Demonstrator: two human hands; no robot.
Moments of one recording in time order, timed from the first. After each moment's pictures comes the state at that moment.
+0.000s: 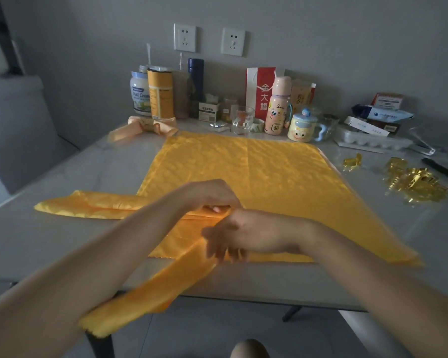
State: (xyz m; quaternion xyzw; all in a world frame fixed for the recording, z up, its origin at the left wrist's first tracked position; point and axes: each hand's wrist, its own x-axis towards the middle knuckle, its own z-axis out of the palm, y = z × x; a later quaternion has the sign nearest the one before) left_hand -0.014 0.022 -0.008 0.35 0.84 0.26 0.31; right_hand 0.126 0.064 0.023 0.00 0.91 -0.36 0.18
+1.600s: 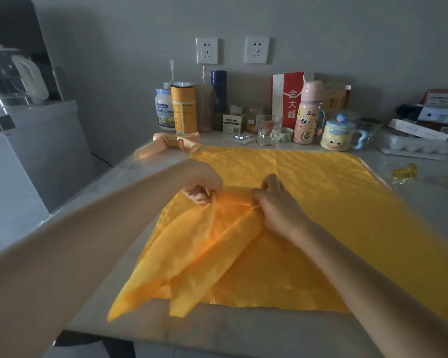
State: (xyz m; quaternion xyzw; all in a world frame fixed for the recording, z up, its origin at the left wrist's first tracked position) left_hand -0.103 0.015 0.034 0.17 0.92 0.10 0.33; right_hand 0.015 0.141 -0.041 0.06 0.98 -0.01 -0.17
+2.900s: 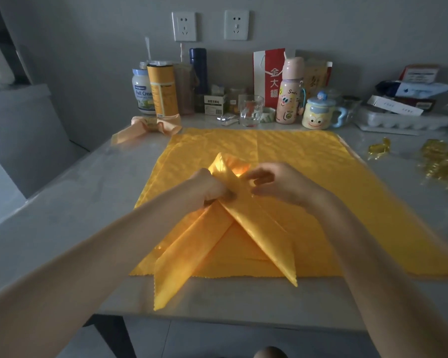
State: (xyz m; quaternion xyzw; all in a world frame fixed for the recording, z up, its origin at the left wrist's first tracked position) left_hand -0.031 0.027 -0.004 0.15 0.88 0.38 0.25; right_hand 0.055 0.168 -0.011 0.08 0.90 -0.41 -0.08
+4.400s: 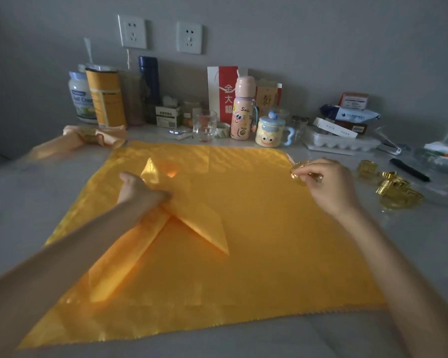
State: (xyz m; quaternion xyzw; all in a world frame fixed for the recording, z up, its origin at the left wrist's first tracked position) left_hand -0.078 0.061 -0.026 0.09 0.86 0.50 0.08; right_hand 0.119 0.309 -0.002 0.21 0.89 -0.15 -0.37
